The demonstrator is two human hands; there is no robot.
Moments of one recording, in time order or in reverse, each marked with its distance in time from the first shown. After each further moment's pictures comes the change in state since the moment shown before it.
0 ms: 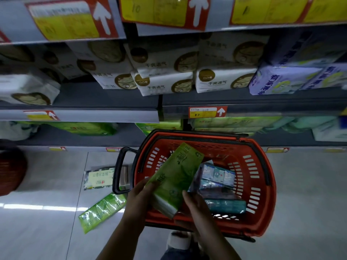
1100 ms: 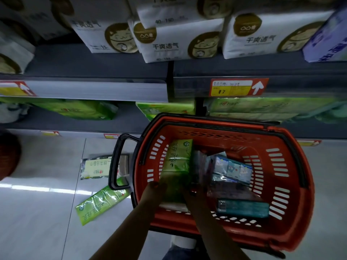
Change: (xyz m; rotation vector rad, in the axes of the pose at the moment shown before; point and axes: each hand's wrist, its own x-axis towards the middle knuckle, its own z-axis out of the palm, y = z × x) left_hand 0.098 -0.064 -0.001 0.402 0.039 -0.289; right_hand 0.124 0.054 0.011 -0.279 0.158 -0.010
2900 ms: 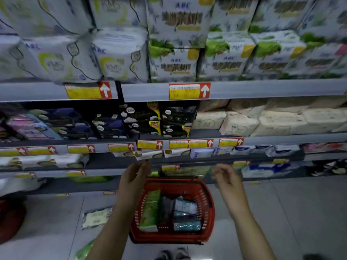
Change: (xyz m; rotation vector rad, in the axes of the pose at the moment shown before) left_hand -0.467 0.234 -0.065 -0.270 0.069 0.793; right_hand -0.435 -0.281 -0.205 -0.012 0.323 -0.753
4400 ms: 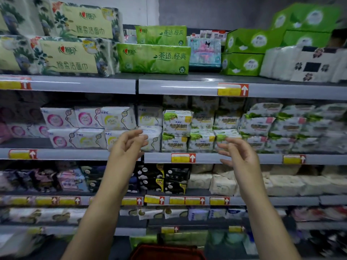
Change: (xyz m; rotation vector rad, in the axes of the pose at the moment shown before) left_hand -0.118 0.231 -0.040 -0.217 0.091 0.583; right_hand -0.091 -0.250 -0.077 0.252 0.088 -0.595
